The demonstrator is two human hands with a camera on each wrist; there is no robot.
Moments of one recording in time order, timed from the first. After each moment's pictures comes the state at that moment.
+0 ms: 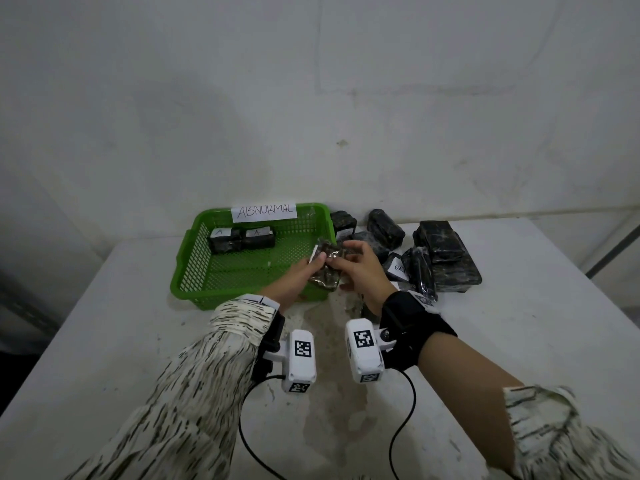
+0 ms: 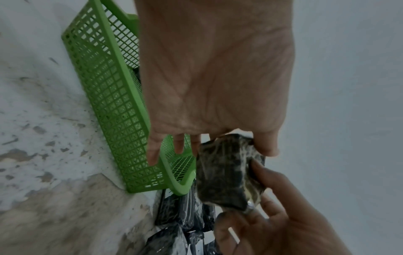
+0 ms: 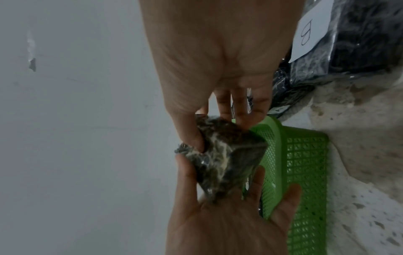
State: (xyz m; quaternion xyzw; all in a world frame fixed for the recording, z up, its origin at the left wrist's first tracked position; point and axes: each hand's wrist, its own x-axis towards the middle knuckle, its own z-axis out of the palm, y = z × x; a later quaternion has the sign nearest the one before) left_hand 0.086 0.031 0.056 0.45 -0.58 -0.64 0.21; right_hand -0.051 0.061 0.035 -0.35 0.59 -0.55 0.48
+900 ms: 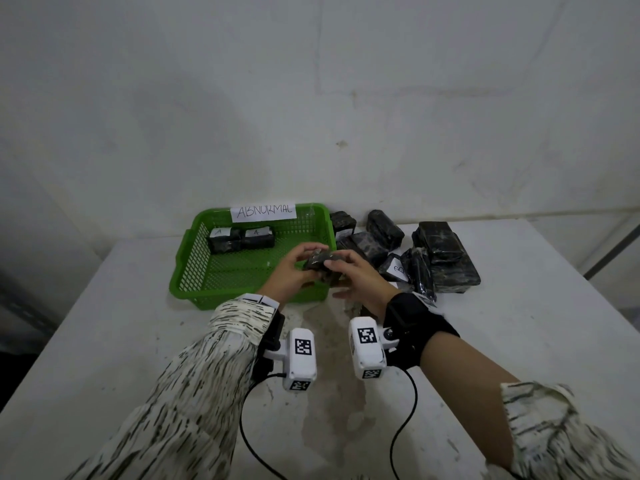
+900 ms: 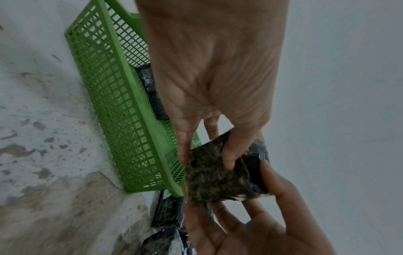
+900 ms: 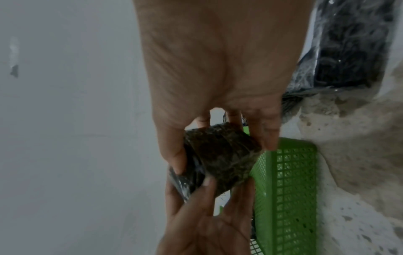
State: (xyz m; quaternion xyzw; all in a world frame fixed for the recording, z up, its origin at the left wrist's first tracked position) left_hand 0.095 0.023 0.052 0.39 -0.62 -0.61 0.31; right_hand -0.055 0.070 0.036 -0.37 0.55 -0.48 0.58
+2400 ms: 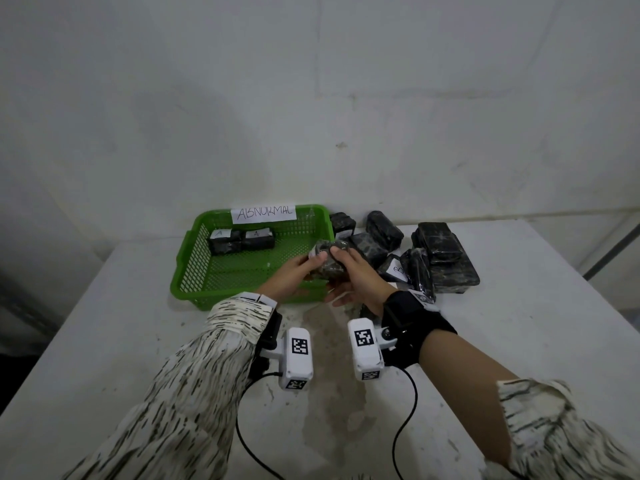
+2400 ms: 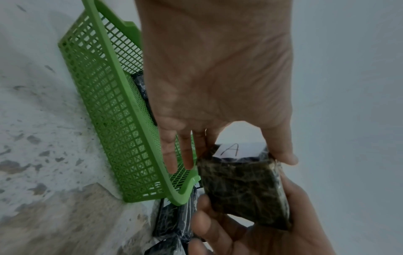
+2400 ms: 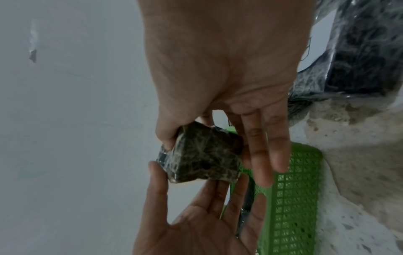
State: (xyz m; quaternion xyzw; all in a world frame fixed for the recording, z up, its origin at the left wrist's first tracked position) left_hand 0.093 0.031 0.065 0.45 -0.60 -0.62 0.21; right_hand -0.053 0.068 0.039 -0.38 0.56 -0.45 0.58
